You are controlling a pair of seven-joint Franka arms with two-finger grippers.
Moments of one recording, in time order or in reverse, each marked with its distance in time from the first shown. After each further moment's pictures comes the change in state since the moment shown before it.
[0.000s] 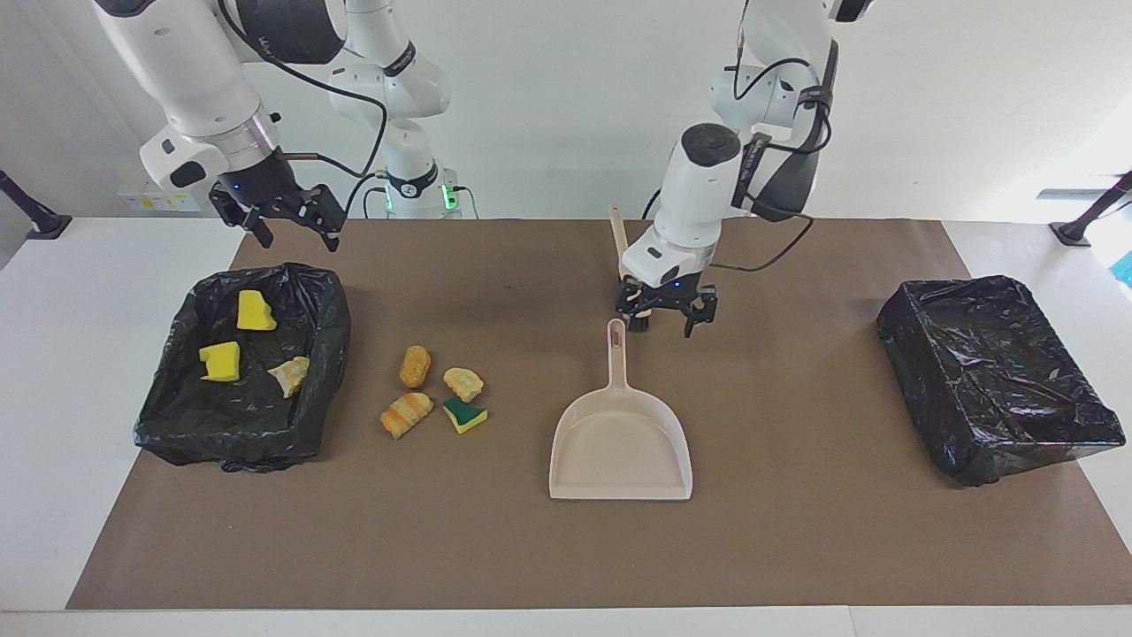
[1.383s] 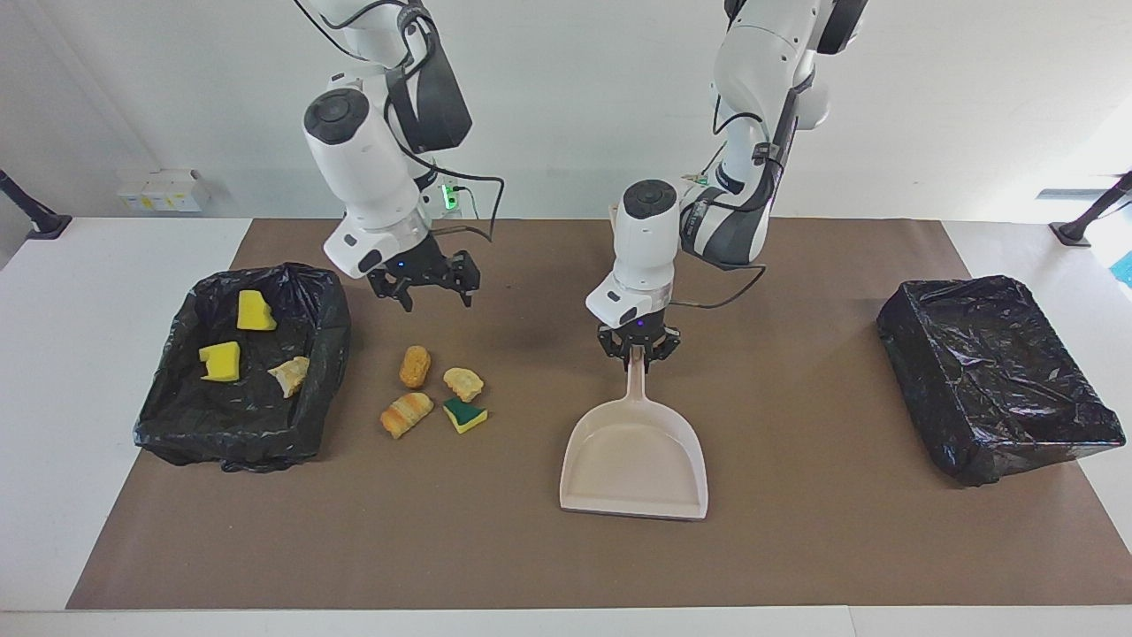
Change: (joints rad) left arm -0.035 0.119 0.031 0.025 0.172 0.062 -0.097; right arm 0.267 0.082 0.018 -0.269 0.123 0.416 0.140
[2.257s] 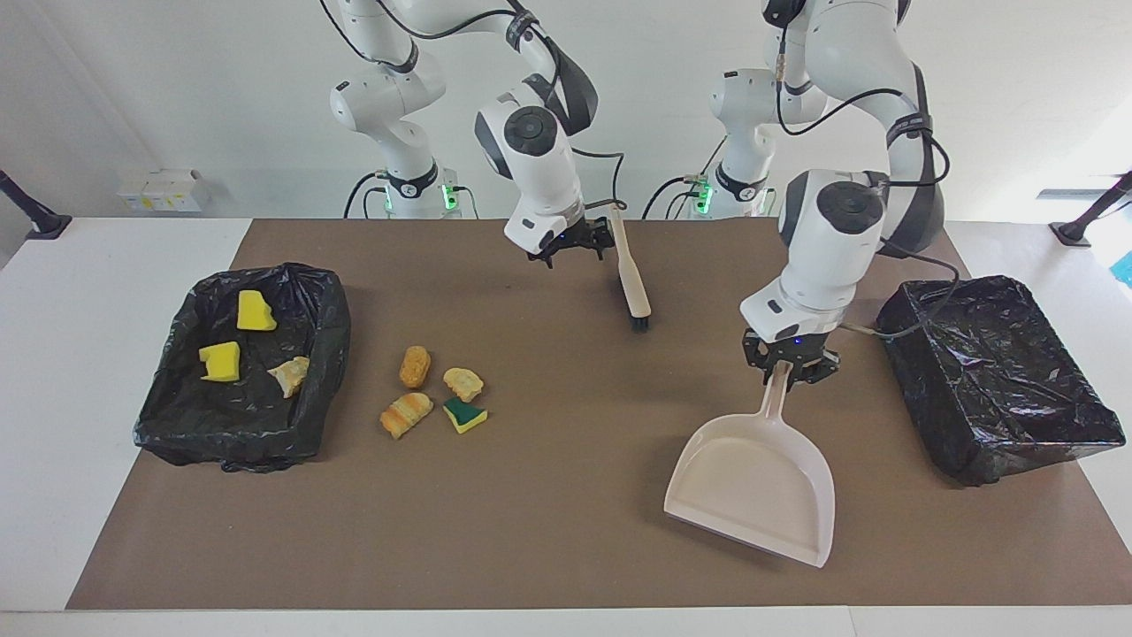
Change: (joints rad) left arm 0.357 -0.080 0.004 0.110 -0.121 -0.228 0.841; right arm 0.421 -0.023 0.004 -0.206 0.203 0.103 0.271
